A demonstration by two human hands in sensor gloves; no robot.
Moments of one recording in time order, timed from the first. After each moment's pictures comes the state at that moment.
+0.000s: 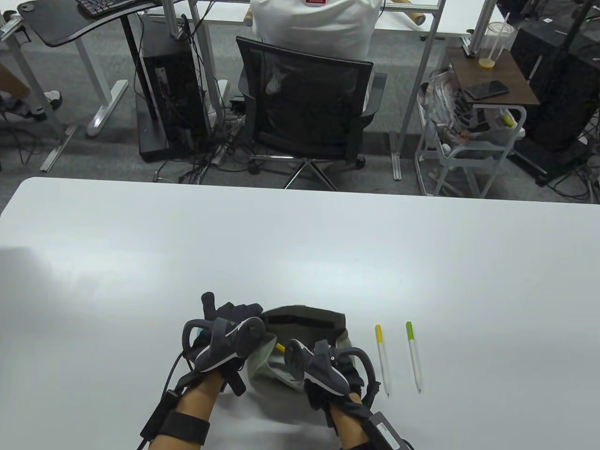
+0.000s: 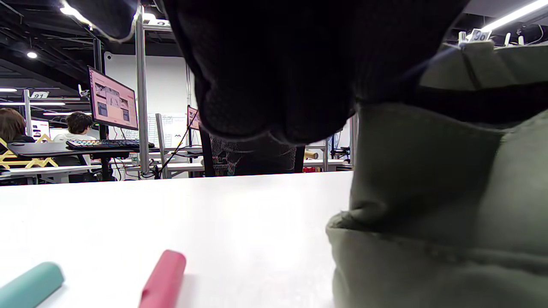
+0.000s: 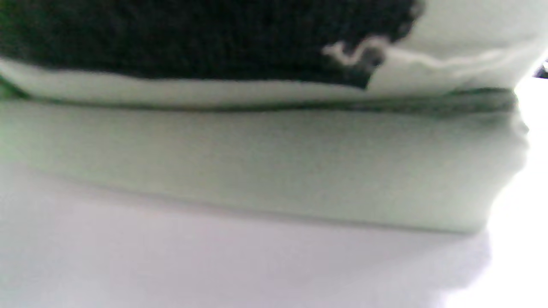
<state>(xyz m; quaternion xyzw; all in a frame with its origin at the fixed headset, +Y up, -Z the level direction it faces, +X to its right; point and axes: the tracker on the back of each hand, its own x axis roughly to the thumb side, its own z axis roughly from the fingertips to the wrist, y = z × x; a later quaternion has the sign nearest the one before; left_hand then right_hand) -0.148 -0.719 -0.337 0.10 -0.13 0.00 0.99 0.030 -0.757 -0.305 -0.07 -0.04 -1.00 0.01</state>
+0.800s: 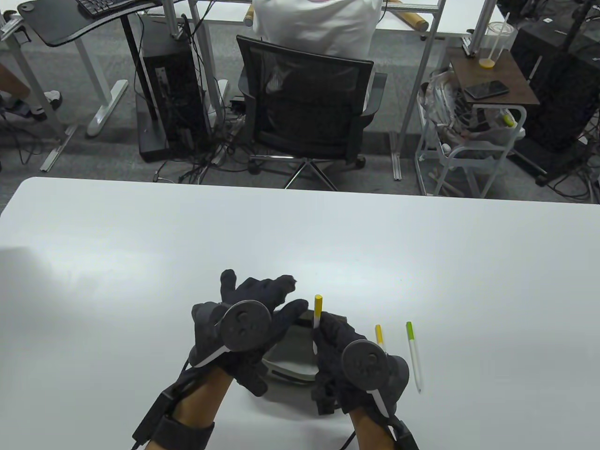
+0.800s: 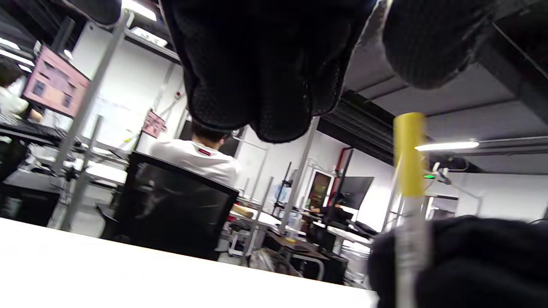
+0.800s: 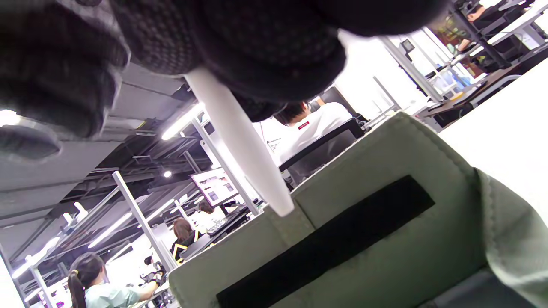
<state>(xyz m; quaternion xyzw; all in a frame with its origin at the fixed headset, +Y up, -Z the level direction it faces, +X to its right) -0.110 -0.578 -0.295 0.14 -0.20 0.19 0.95 0.082 -0.678 -0.273 -0.03 0.21 -0.92 -0.34</state>
